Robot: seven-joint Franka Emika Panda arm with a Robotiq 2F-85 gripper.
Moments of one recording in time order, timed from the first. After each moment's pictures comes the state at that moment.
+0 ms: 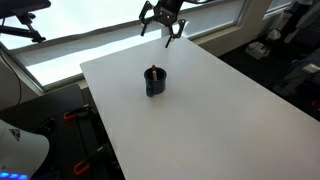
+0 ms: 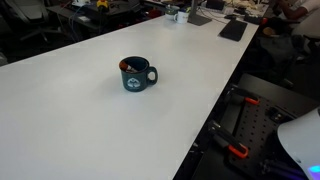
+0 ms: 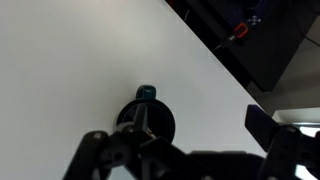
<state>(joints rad) 0.03 0.46 0.10 -1.59 -0.08 1.45 -0.68</state>
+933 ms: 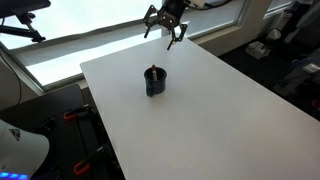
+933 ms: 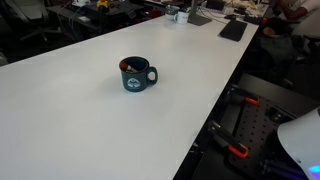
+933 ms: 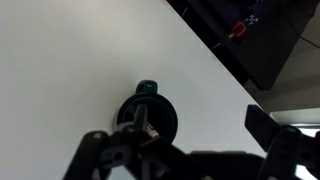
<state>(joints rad) 0.04 0.56 0.10 -1.48 -0.08 1.40 -0.68</state>
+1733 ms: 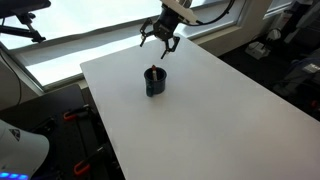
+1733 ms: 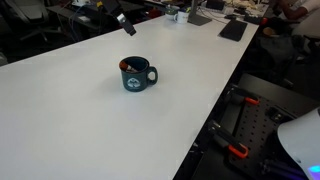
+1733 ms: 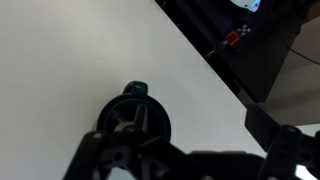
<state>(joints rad) 0.06 0.69 0.13 -1.41 -0.10 1.33 -0.68</state>
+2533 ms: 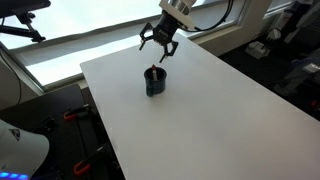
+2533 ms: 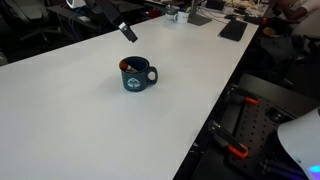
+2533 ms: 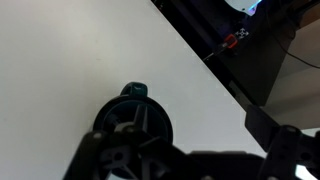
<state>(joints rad) 0.05 0.75 0.14 -1.38 -0.10 1.31 -0.69</state>
